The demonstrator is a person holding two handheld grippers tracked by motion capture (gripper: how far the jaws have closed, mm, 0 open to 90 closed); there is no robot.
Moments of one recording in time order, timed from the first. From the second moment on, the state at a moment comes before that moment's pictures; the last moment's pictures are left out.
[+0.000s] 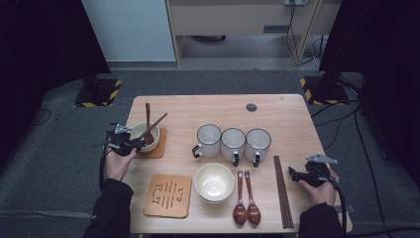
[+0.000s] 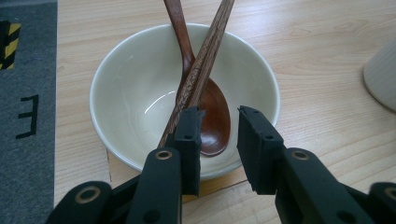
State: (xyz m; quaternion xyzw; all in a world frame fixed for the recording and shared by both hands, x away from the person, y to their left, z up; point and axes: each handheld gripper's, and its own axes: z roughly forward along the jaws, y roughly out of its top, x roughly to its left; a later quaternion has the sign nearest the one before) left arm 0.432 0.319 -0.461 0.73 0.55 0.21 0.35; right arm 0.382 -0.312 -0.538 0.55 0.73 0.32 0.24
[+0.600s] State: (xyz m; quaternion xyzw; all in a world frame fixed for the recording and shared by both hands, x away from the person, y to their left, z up) left arm 0.433 0.326 -0.466 0.71 0.56 0.22 0.36; right arm 0.382 -0.312 -0.538 0.55 0.73 0.32 0.24
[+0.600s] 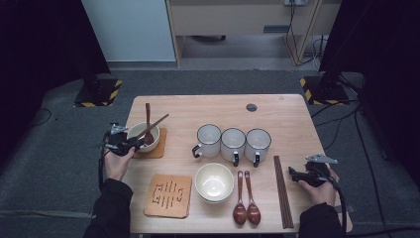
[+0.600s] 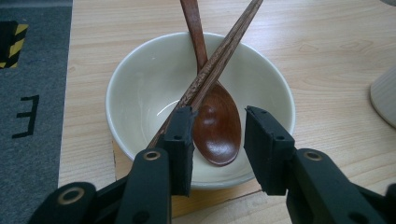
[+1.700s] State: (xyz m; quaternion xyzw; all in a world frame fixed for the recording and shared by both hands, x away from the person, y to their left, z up) left arm 0.471 0.302 -0.451 0.68 0.56 0.26 0.39; right arm 0.384 -0.311 -0.539 0.56 0.73 0.31 0.23
